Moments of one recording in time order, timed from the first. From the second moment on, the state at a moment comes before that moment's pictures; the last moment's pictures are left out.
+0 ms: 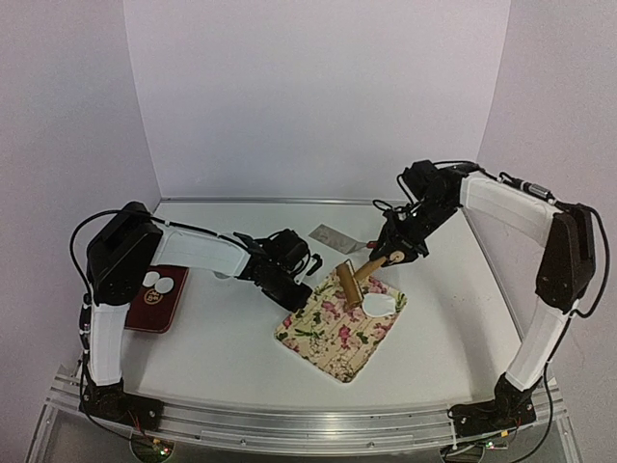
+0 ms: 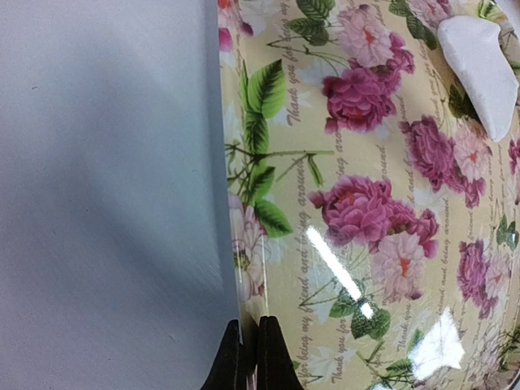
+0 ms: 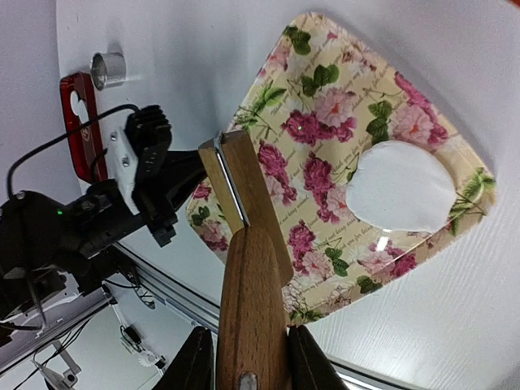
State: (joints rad) left arm -0.91 2.08 1.40 -0.38 0.08 -0.20; right arm 0.45 1.80 1.59 -1.06 -0.56 0.54
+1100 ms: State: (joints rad) left arm -0.91 2.06 1.37 -0.39 0.08 -0.18; right arm 0.30 1.89 1.64 -1.22 -0.37 0.43
